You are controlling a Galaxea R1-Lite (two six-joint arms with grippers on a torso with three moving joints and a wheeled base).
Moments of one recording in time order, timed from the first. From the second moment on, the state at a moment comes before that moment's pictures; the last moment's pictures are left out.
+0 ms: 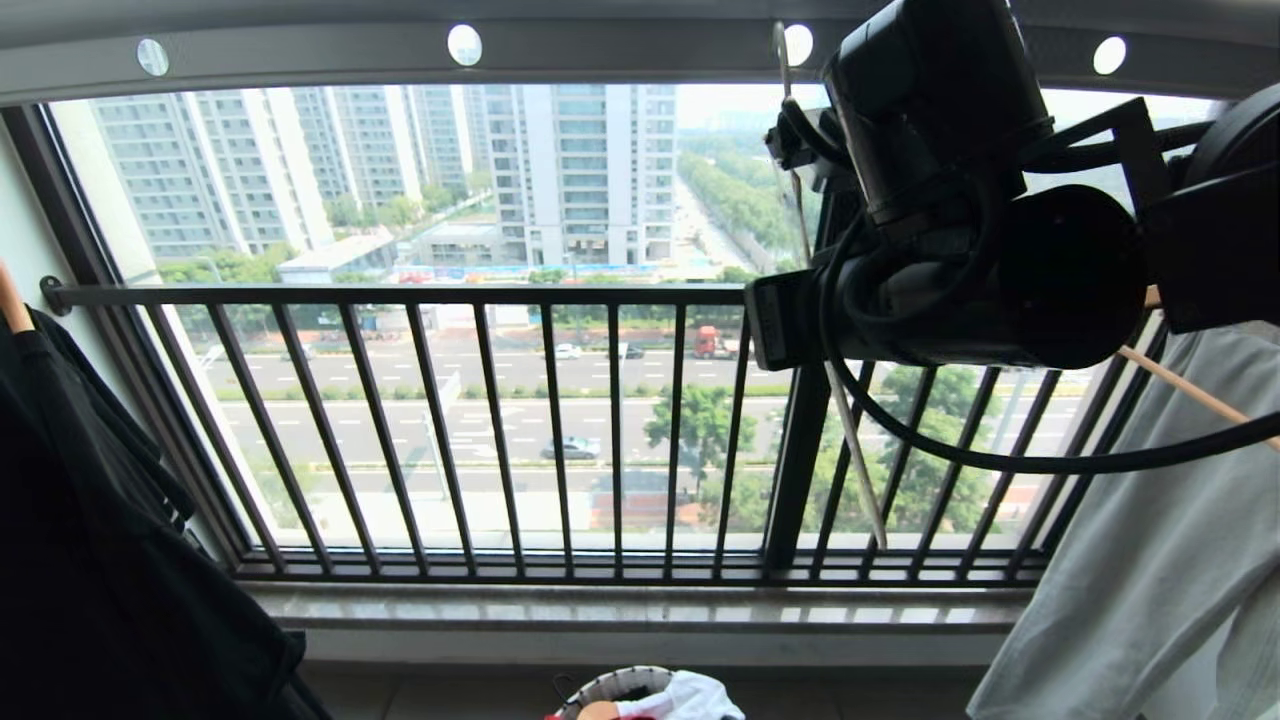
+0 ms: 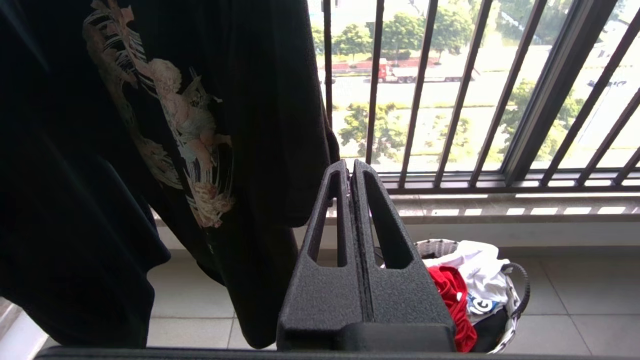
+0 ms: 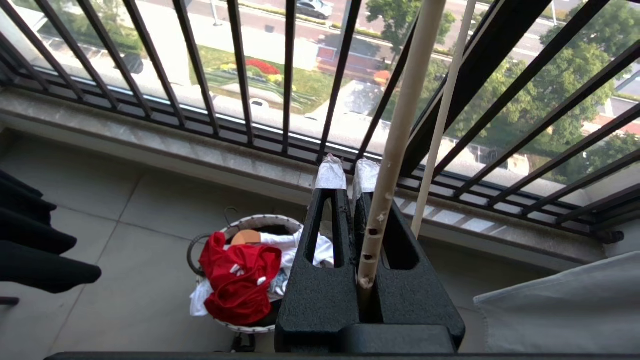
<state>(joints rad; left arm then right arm) -0.01 0.00 -0.02 0.06 -0.02 0.01 0.78 1.79 -1.76 0.48 -0.56 0.23</state>
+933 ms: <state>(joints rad) -0.01 0.00 -0.02 0.06 -0.02 0.01 0.84 1.57 -1.60 0.47 -0.54 0.23</state>
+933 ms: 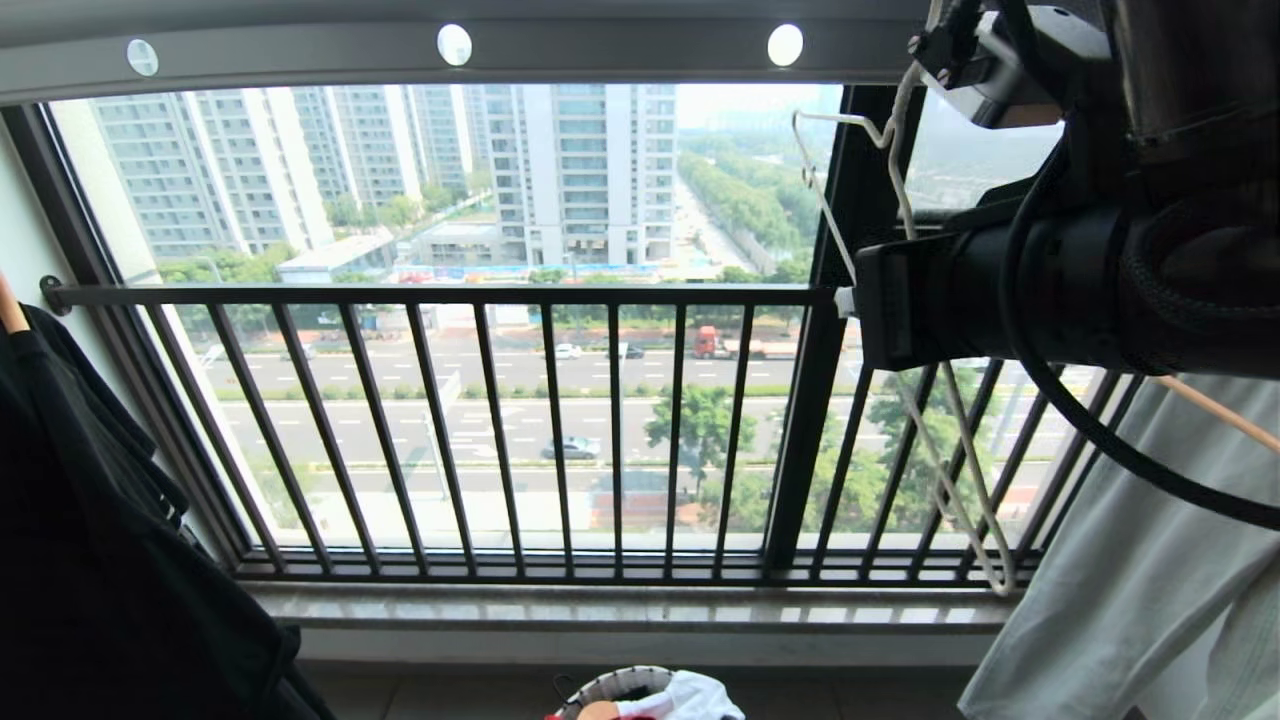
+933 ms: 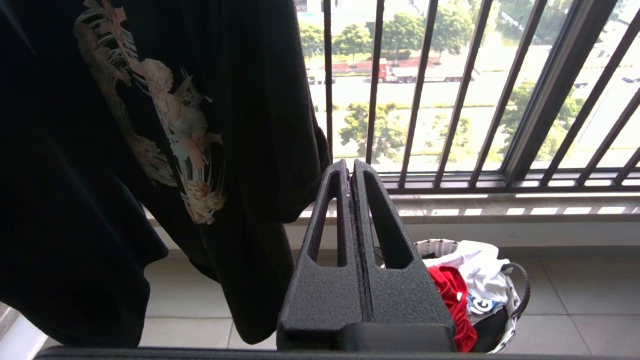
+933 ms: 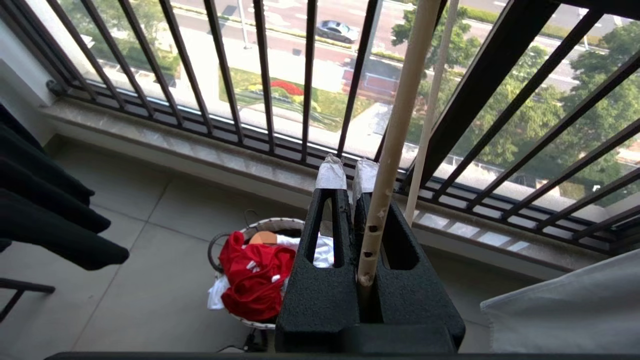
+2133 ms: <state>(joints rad) -0.01 0.00 -0.02 0.06 -0.02 0.01 0.70 1.16 -1.04 0.34 0.00 0.11</state>
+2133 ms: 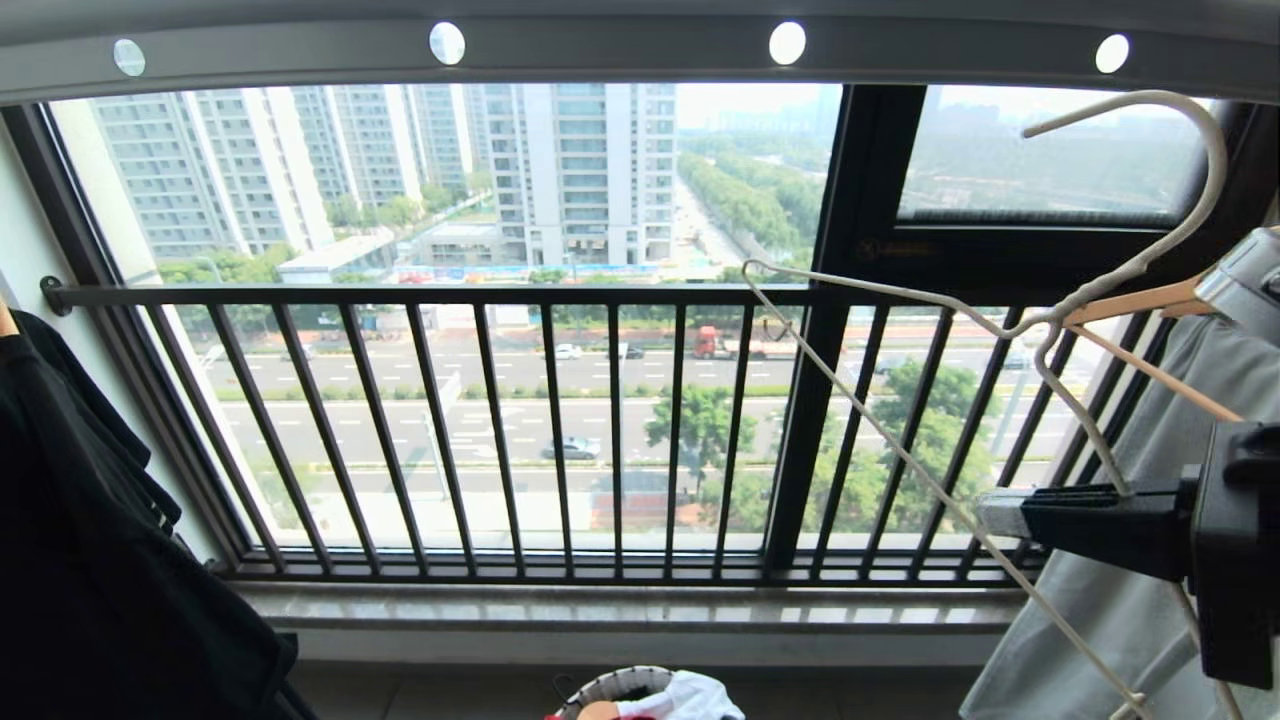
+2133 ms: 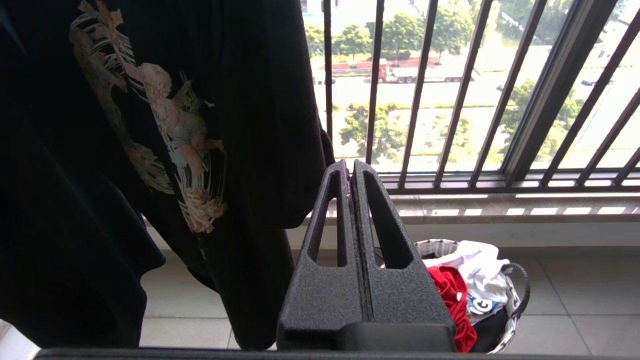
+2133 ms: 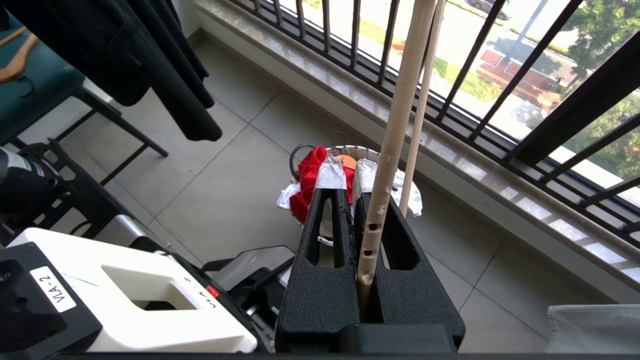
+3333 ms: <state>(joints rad) -0.01 0.00 -0.02 0.06 -0.02 0.01 0.67 1.20 -1.02 0.26 -0.01 0.11</state>
